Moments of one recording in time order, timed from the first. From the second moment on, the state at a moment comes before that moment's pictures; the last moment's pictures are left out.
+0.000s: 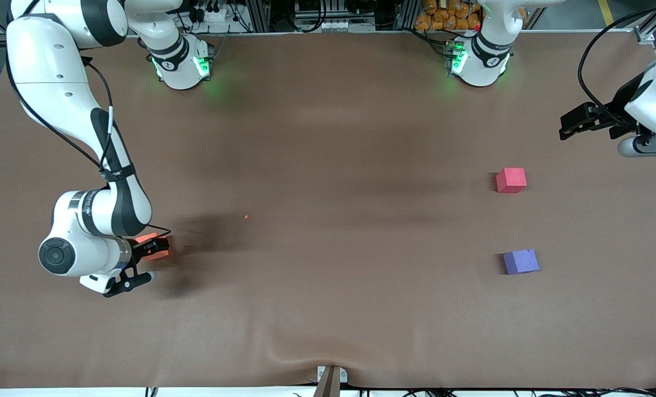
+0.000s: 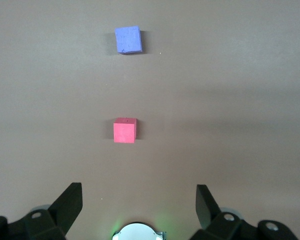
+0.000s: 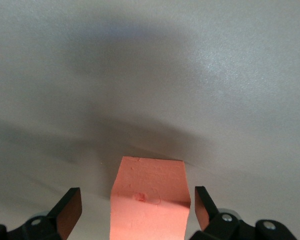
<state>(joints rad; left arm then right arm) 0.01 0.03 -0.11 -1.51 0.00 1.42 -0.11 0.04 0.77 -0.03 -1.45 0.02 2.01 -0.36</state>
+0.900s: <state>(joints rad) 0.04 0.03 -0.11 -1.50 0.00 1.42 -0.11 -0.03 0.79 -0.04 -1.48 0.02 2.00 -0.45</state>
